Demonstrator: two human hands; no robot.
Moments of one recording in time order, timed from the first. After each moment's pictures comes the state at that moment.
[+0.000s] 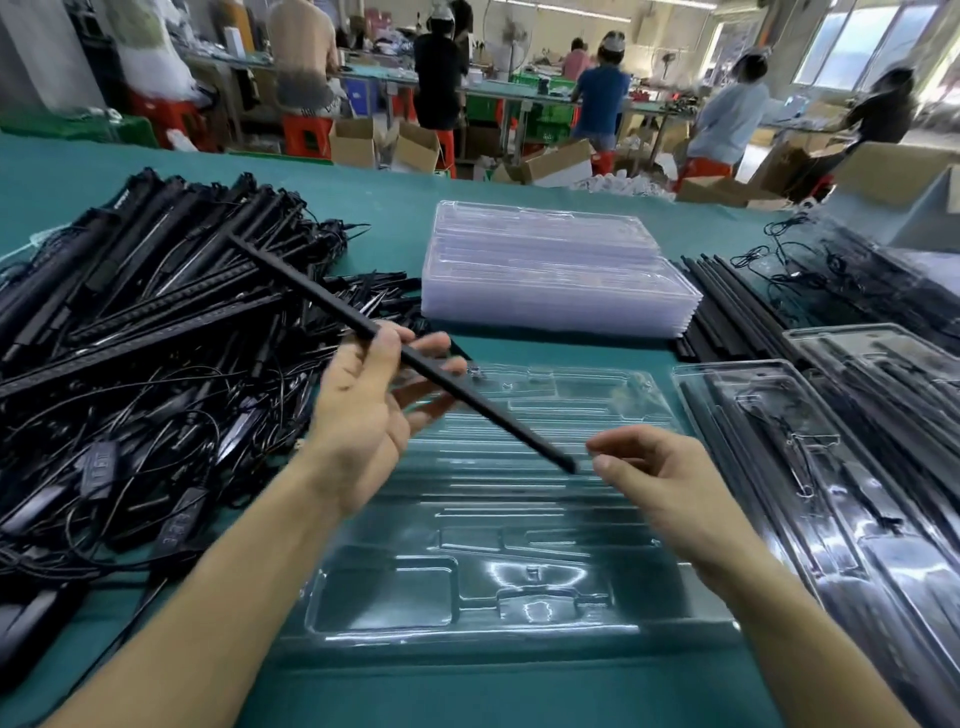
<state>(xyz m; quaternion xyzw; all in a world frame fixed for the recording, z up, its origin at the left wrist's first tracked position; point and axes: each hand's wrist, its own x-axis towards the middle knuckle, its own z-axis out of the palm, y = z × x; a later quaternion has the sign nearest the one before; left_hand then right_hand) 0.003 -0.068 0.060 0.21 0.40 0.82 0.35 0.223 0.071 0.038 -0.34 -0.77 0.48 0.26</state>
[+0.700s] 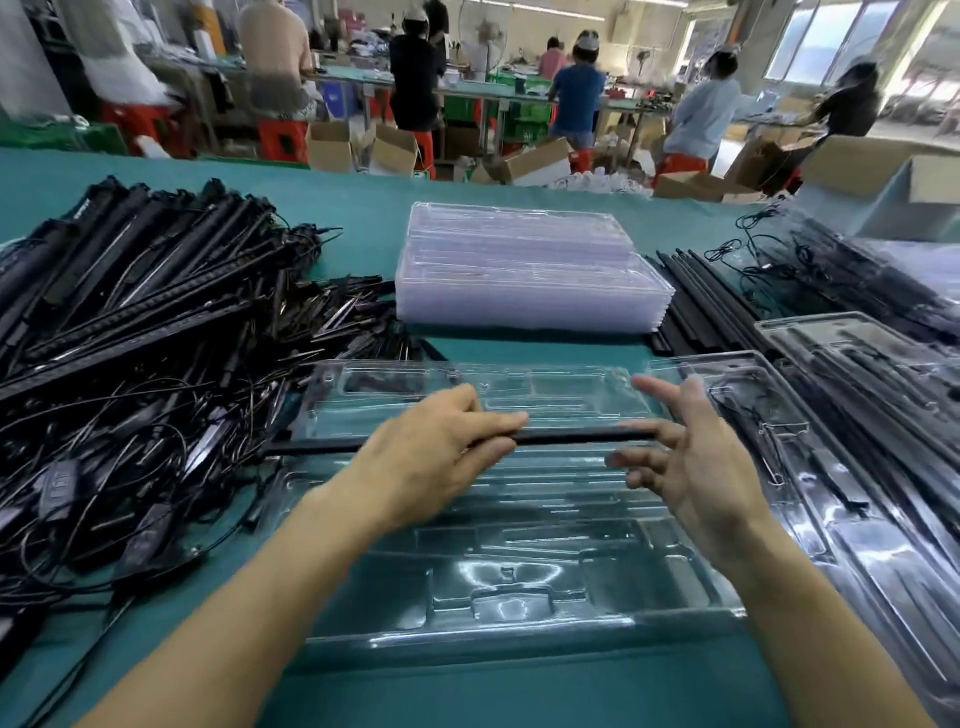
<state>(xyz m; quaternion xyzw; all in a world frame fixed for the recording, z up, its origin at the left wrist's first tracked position) 0.027 -0.042 0.046 0.66 0.70 0.26 0.05 0.240 0.087 0.056 -0.36 -0.58 0.64 0.35</state>
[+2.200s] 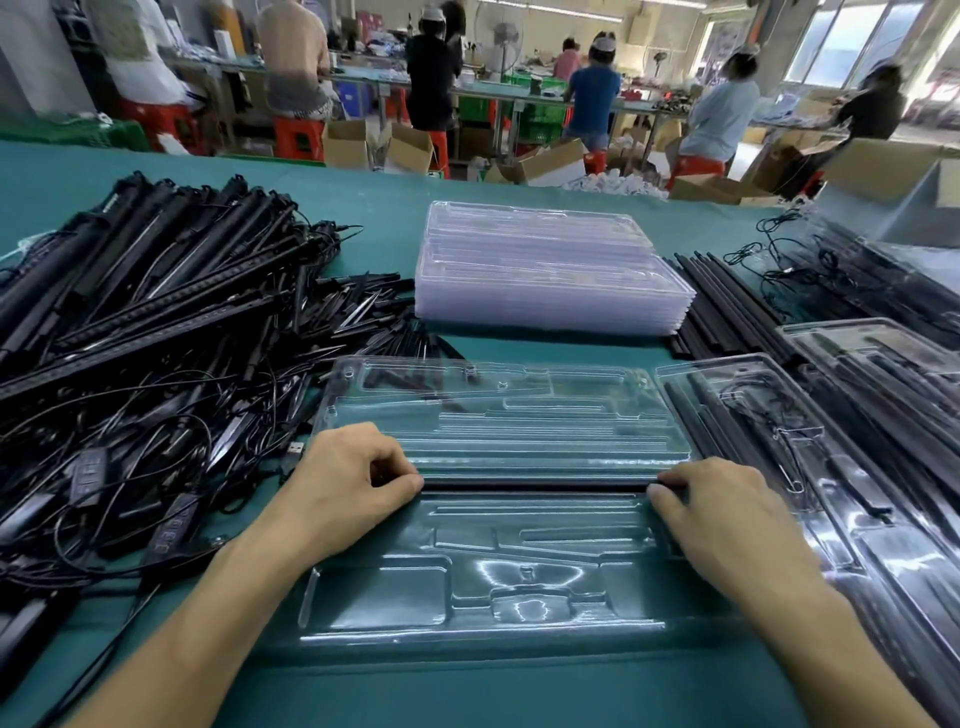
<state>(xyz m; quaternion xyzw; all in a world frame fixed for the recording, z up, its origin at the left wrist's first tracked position) -0.010 -0.108 0.021 0.50 0.79 0.35 0.09 0.258 0.070 0.048 -0.50 -0.86 0.04 0.08</state>
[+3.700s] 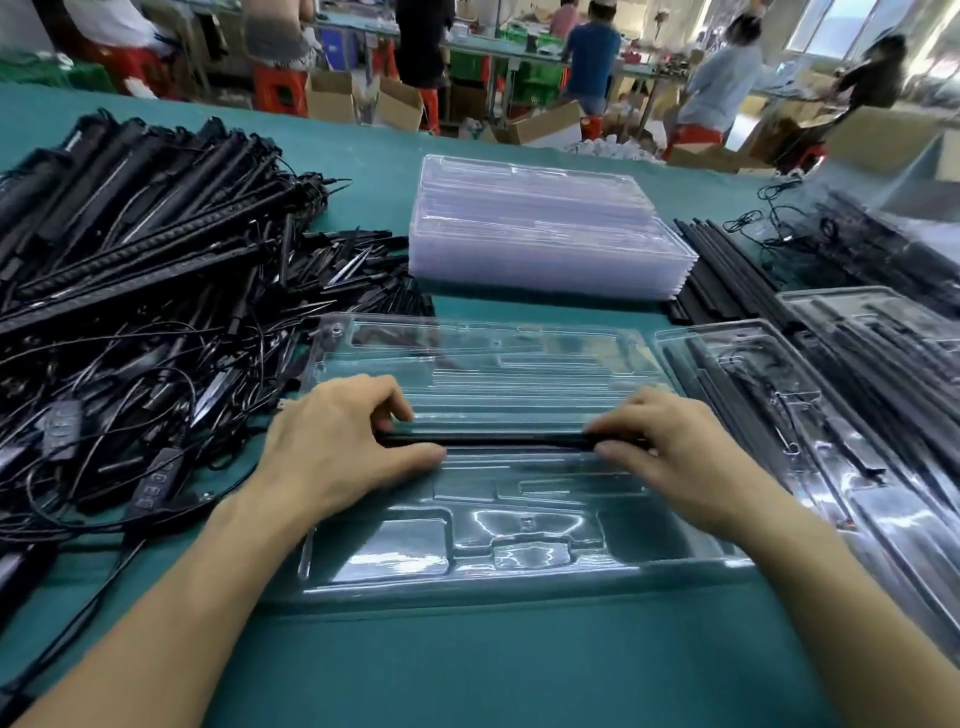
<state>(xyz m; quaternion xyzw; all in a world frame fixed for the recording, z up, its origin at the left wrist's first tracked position) -0.010 -0.105 0.017 0.47 0.83 0.29 0.03 0.237 0.086 0.047 -0.26 -0.94 0.17 0.13</state>
